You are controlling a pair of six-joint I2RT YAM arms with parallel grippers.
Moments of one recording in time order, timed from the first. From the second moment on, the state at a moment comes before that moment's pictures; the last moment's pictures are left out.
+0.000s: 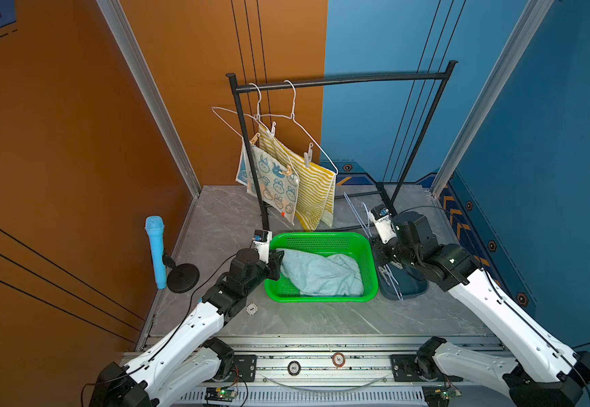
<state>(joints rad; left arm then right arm) -0.51 0.89 0.55 -0.05 -0.05 -0.28 0.59 1.10 1.23 -0.82 0.12 0.03</state>
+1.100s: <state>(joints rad) -0.44 0.99 0.86 0.02 0.53 0.34 0.65 1.11 1.24 -0.79 -0.30 0.05</state>
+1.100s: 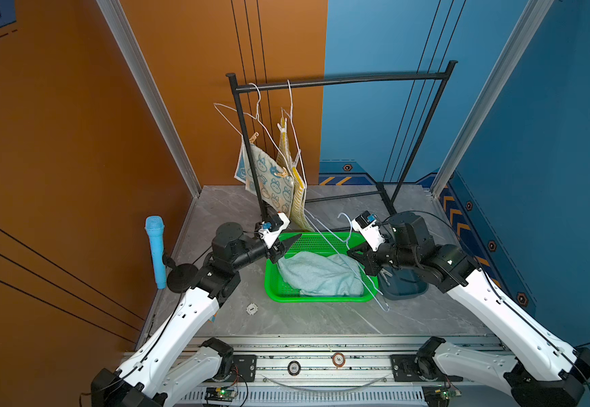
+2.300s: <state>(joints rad) -0.71 1.27 1.15 -0.37 0.30 1.10 0.69 1.15 1.24 -0.77 -0.38 0.05</state>
